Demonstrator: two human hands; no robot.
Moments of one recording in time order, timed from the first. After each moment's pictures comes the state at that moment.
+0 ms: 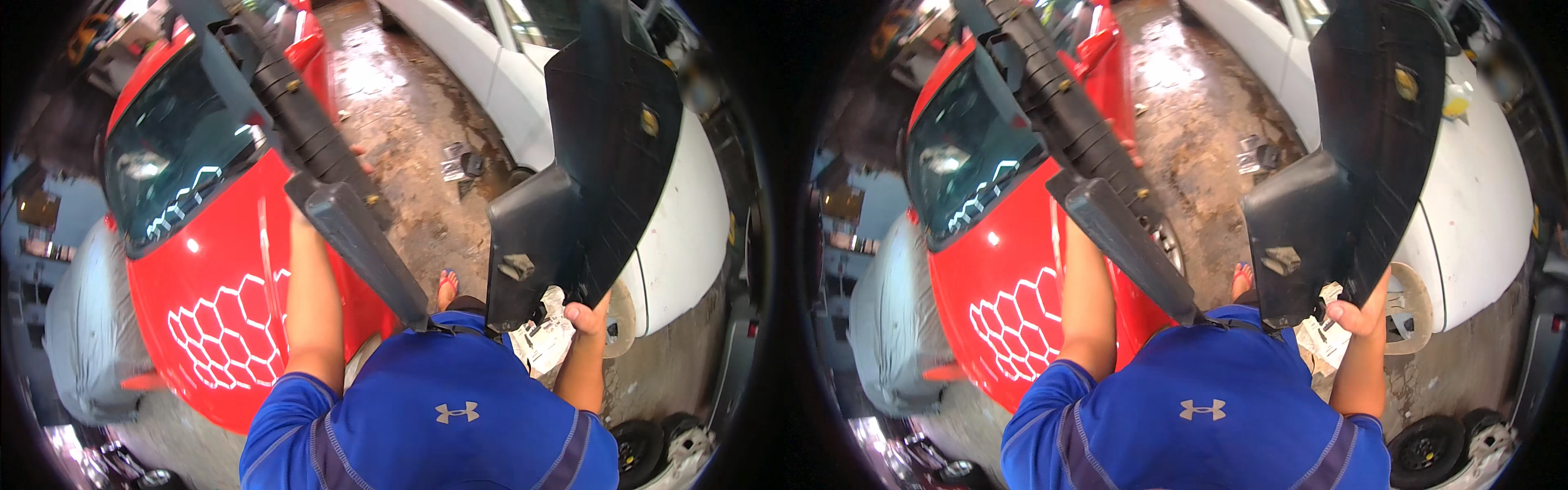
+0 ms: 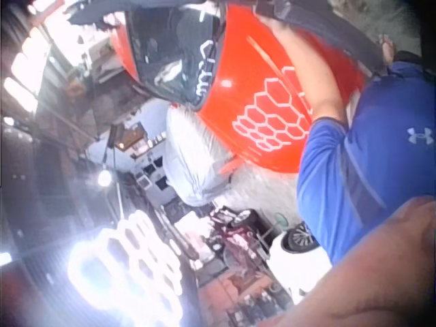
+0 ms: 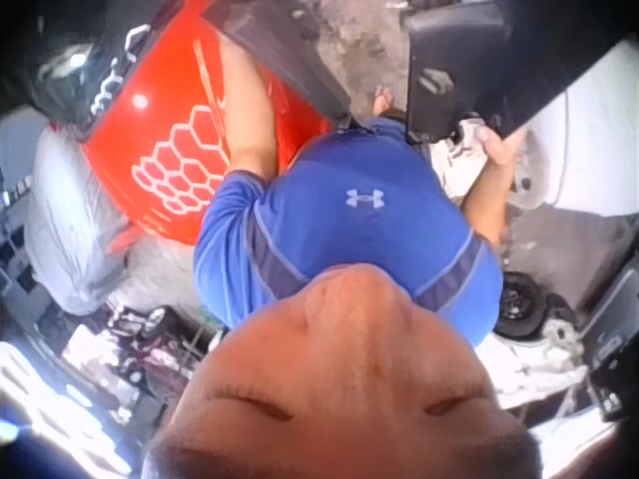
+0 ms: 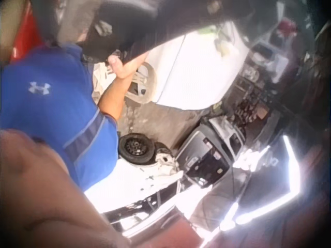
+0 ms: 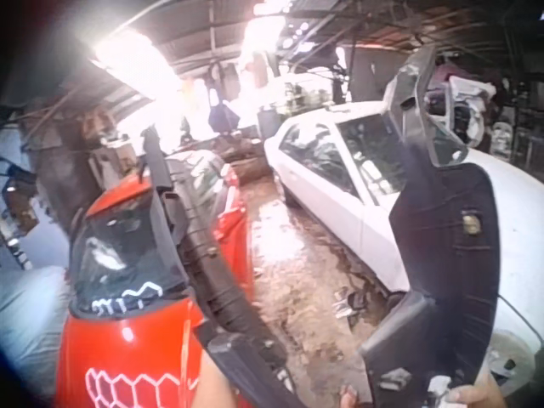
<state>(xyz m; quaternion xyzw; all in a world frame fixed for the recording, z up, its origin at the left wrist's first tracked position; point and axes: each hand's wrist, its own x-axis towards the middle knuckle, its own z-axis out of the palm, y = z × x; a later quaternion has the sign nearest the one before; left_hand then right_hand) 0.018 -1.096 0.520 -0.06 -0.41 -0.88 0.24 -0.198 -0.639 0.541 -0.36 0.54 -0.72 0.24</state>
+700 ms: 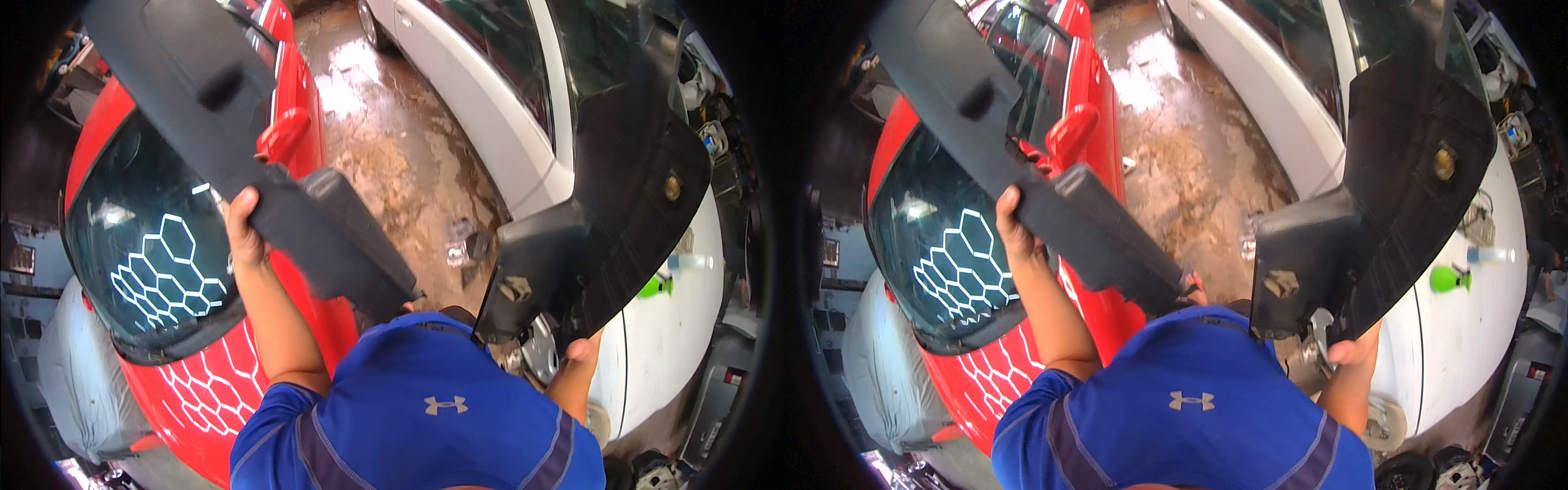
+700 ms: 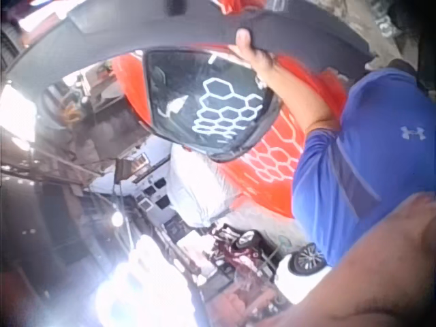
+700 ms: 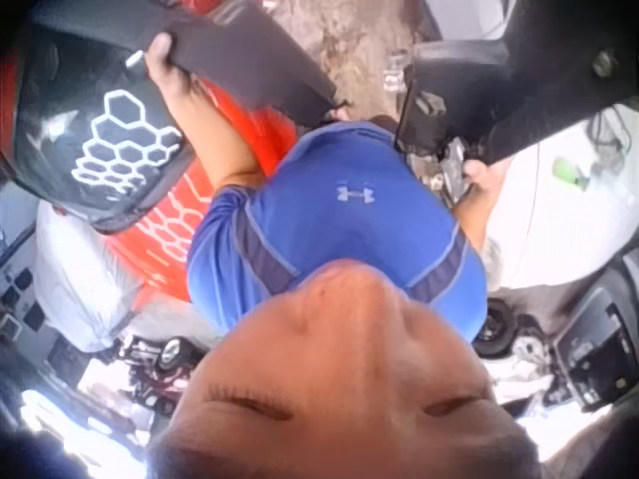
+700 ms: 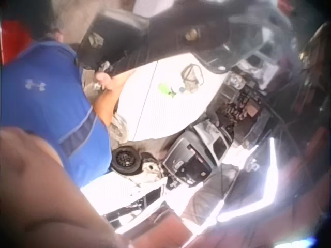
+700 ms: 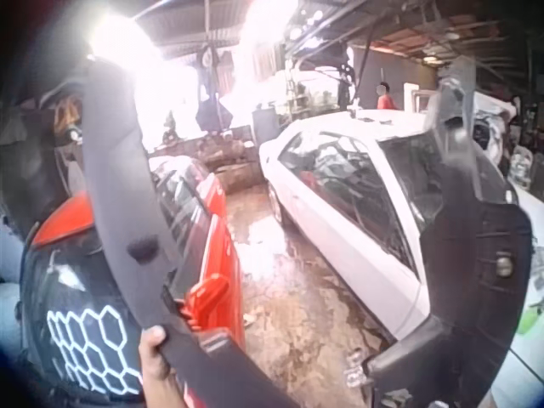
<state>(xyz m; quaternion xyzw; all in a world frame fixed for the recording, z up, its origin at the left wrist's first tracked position) -0.184 -1.529 0.593 0.19 -0.53 -0.69 0.46 -0.447 -1.080 0.520 -0.34 0.57 -0.73 0.18</state>
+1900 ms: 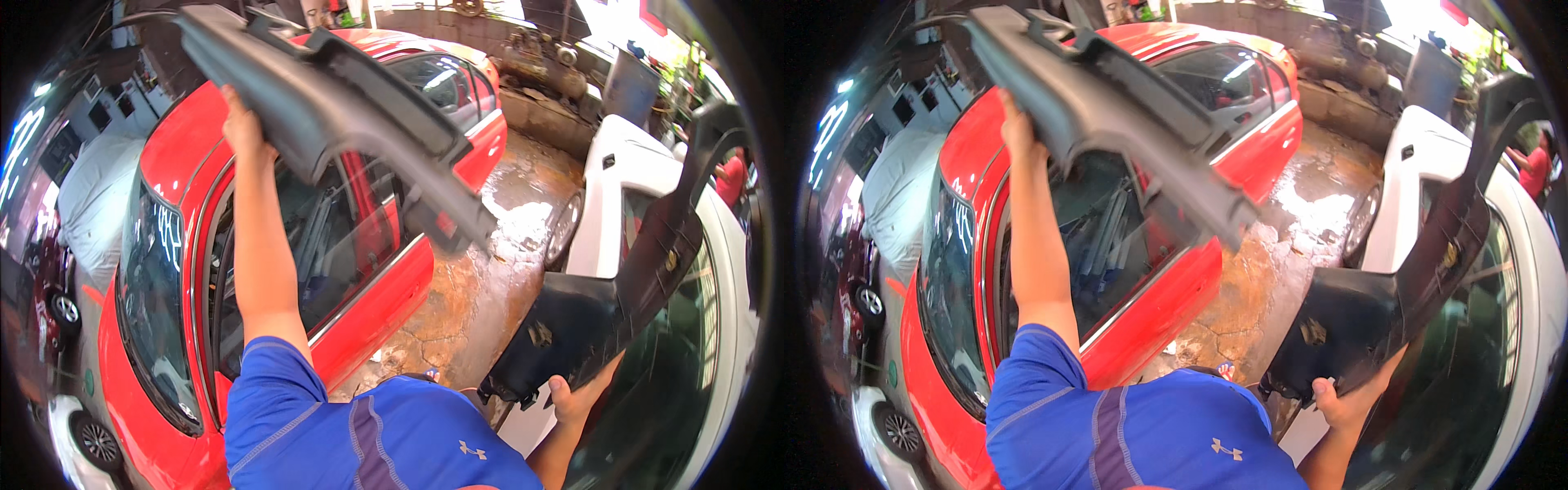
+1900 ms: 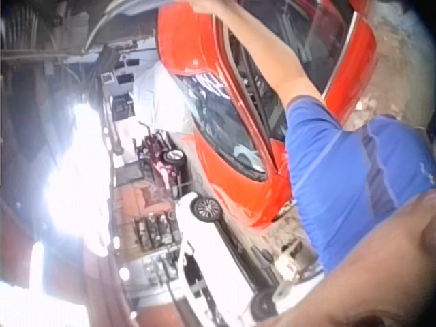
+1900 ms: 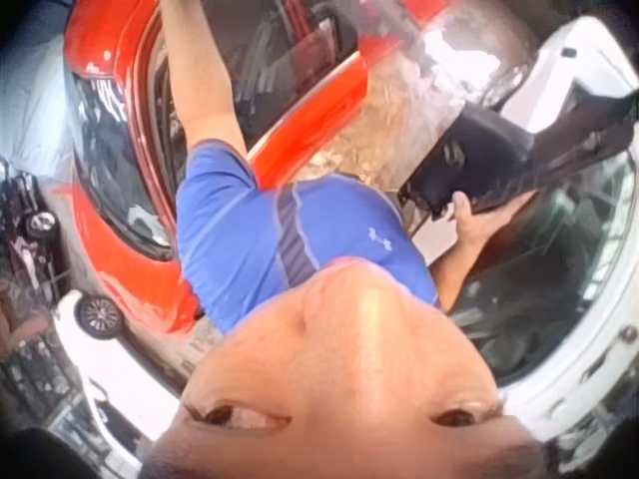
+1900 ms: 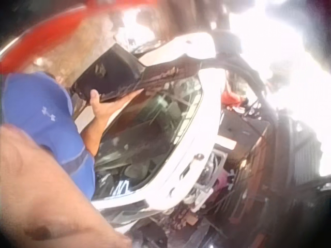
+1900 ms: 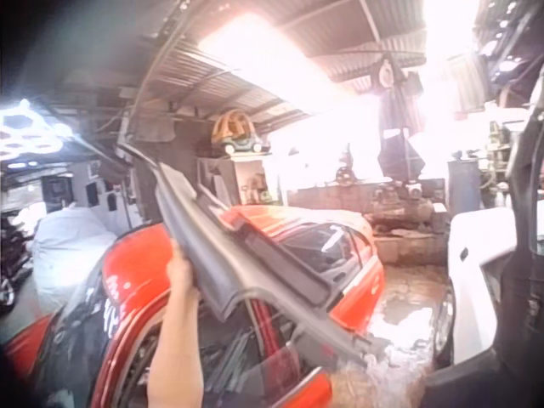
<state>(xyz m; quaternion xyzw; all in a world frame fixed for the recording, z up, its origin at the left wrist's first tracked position) -0.321 -2.465 0.649 0.35 -0.29 -0.29 0.85 -0.866 -2.184 0.523 -0.60 0.52 -0.58 0.16</state>
